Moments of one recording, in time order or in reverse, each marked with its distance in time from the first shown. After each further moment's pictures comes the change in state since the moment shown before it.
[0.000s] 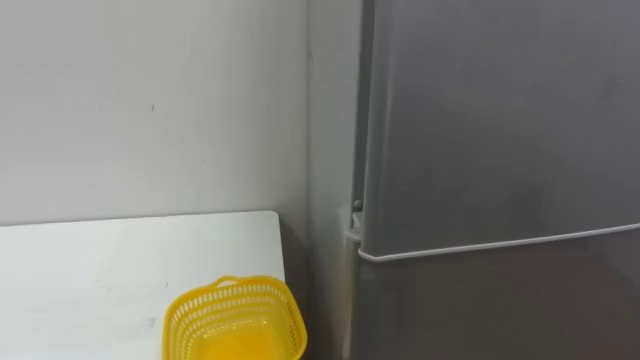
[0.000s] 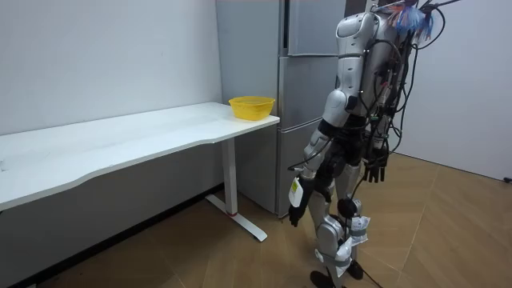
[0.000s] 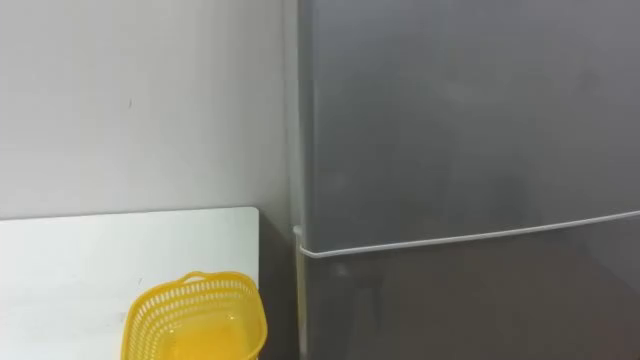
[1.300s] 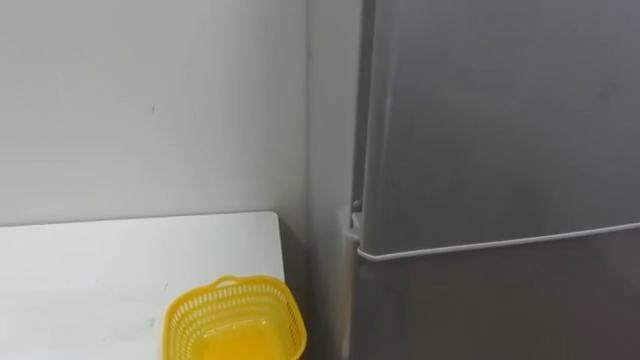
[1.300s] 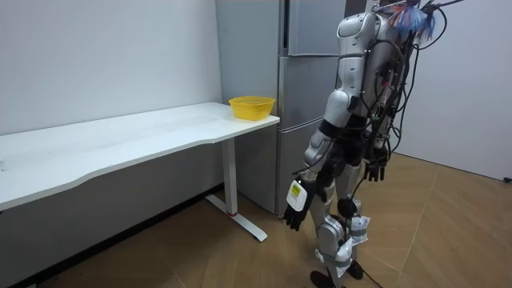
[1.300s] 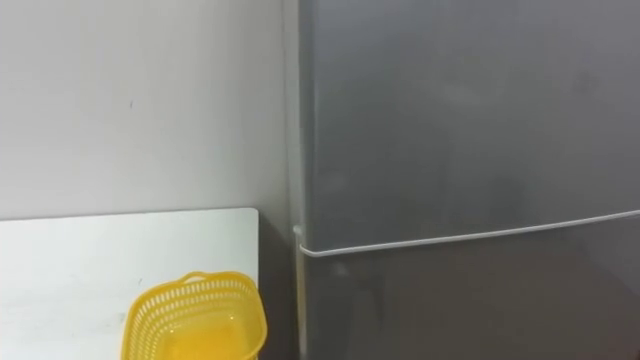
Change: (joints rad) left arm 0.015 -0.004 0.103 0.026 -0.265 0.005 0.118; right arm -0.002 -0.002 -0.040 -0.003 -0.002 0.010 -0.027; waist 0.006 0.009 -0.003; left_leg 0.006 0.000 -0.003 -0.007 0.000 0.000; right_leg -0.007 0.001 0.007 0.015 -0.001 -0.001
